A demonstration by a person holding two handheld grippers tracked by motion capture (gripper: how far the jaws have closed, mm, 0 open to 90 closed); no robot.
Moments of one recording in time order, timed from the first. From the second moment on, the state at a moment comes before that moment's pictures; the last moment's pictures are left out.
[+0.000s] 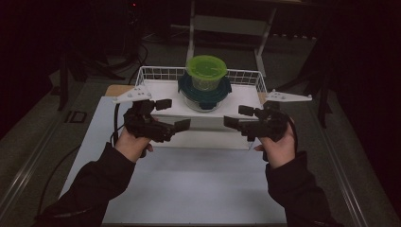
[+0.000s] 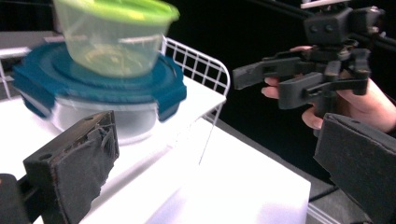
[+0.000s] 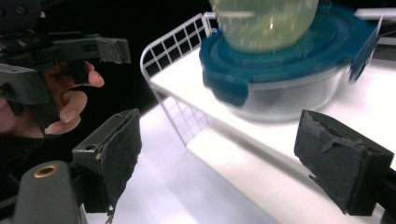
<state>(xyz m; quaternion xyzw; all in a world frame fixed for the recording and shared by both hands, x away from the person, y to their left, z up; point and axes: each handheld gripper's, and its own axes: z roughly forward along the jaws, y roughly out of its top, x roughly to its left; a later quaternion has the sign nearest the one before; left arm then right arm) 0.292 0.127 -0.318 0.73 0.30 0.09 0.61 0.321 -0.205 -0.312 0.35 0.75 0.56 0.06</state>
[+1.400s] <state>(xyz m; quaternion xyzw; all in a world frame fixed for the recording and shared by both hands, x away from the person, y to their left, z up) 0.242 0.126 -0.451 0.78 0.28 0.07 0.56 0.287 -0.243 -0.467 0.39 0.77 0.51 0.04</state>
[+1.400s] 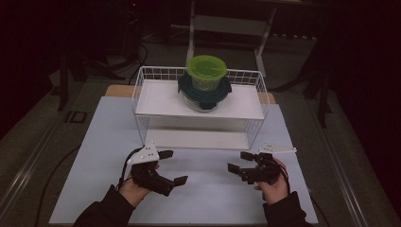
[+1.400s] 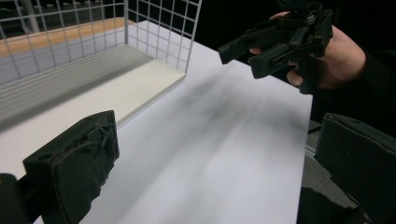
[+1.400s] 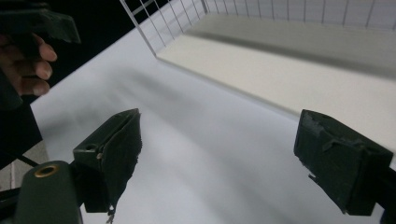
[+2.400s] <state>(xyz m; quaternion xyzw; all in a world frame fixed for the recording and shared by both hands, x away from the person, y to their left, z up) 0.220 0.171 -0.493 0.77 0.31 0.06 0.55 0.248 -0.279 -0.482 0.41 0.75 0.51 0.06</state>
